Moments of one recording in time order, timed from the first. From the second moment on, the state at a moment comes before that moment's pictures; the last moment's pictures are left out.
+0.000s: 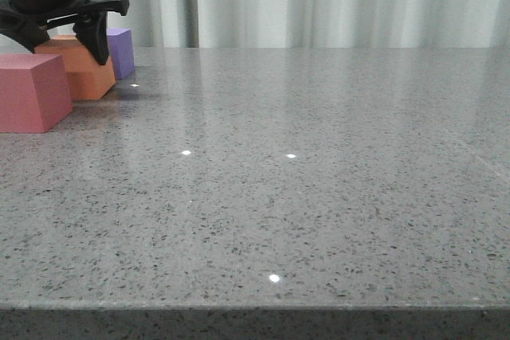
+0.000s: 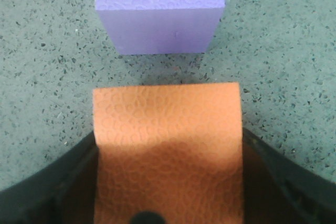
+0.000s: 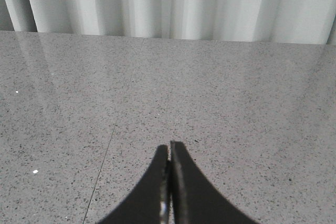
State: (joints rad) left arm -0.29 1.84 -1.50 0.23 0.72 -0.35; right arm 0.11 0.47 -0.48 -0.24 0.29 0.24
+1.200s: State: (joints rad) left arm -0.20 1.11 -1.05 0.35 0.58 -0.44; right arm 0.11 0.47 -0.48 -0.24 0.29 0.24
